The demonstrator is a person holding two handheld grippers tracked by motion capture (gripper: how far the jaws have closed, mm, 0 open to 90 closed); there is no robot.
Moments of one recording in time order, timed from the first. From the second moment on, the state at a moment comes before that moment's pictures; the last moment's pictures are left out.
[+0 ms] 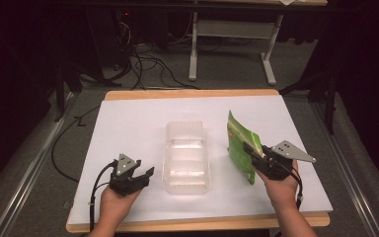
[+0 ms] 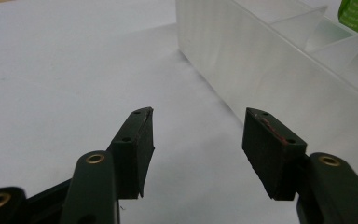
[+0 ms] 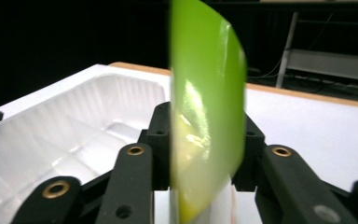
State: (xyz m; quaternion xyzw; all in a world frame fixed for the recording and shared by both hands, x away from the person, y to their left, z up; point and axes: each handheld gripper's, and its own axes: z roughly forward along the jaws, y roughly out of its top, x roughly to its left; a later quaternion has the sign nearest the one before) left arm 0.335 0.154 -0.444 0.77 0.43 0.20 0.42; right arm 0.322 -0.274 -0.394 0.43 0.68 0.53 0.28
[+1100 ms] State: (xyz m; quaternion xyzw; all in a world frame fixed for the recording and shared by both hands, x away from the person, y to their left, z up) left arm 0.327 0.131 -0.444 0.79 0.40 0.18 0.43; right arm 0.331 -0.286 -0.412 0.46 0.69 0.51 0.23
